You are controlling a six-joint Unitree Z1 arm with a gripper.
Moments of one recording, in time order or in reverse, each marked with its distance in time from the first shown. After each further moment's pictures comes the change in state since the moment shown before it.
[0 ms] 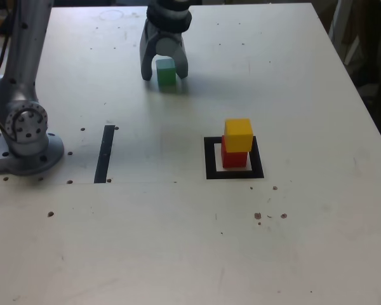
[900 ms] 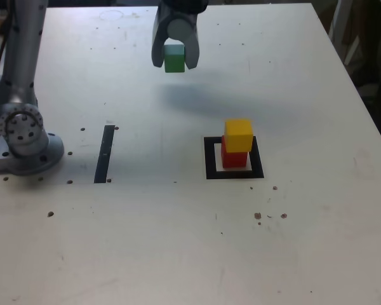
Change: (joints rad) arm -0.238 -0.088 -0.202 0.290 -0.028 -0.113
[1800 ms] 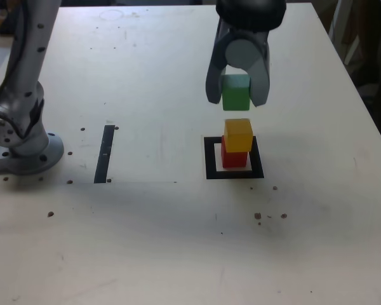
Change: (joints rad) arm -0.508 0.087 -0.361 0.230 -0.176 -0.311
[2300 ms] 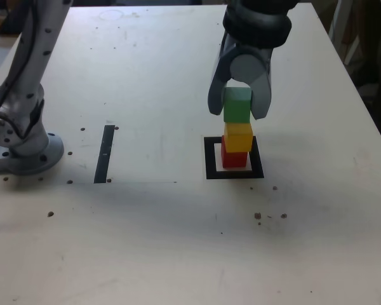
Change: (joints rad) arm 0.000 0.052 -0.001 0.003 -0.012 0.000
